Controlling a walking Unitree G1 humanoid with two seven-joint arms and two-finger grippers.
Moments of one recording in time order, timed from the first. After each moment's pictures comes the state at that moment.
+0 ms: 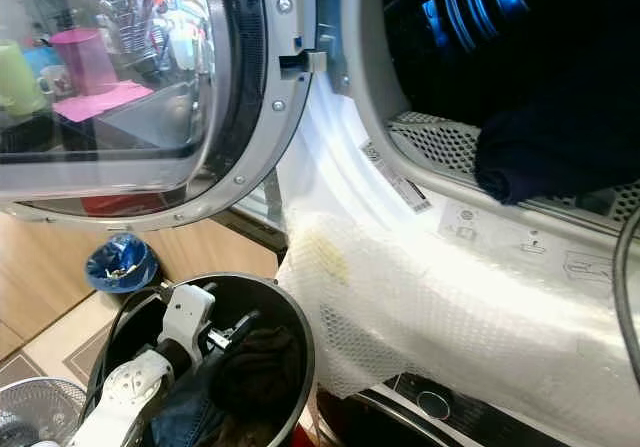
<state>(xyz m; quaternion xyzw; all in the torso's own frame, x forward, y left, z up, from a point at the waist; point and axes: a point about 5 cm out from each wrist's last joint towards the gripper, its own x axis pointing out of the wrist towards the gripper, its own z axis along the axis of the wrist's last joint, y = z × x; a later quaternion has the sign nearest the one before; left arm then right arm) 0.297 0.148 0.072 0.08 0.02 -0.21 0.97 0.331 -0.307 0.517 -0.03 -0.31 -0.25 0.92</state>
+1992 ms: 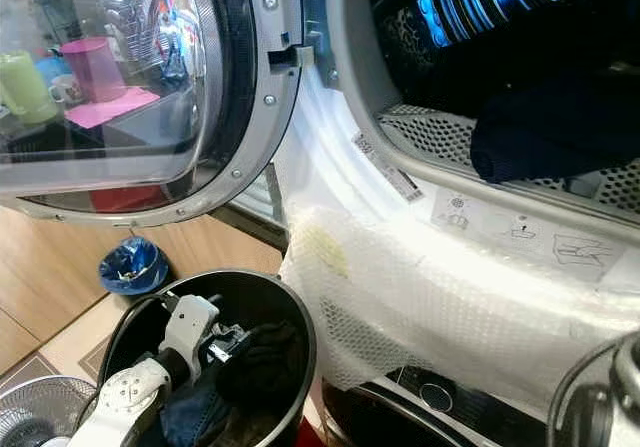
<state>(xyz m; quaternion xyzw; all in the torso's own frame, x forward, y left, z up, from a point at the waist) 0.291 0.144 0.070 0.09 0.04 -0.25 0.96 0.252 -0.233 0.403 0.01 -0.21 -0.06 0.97</state>
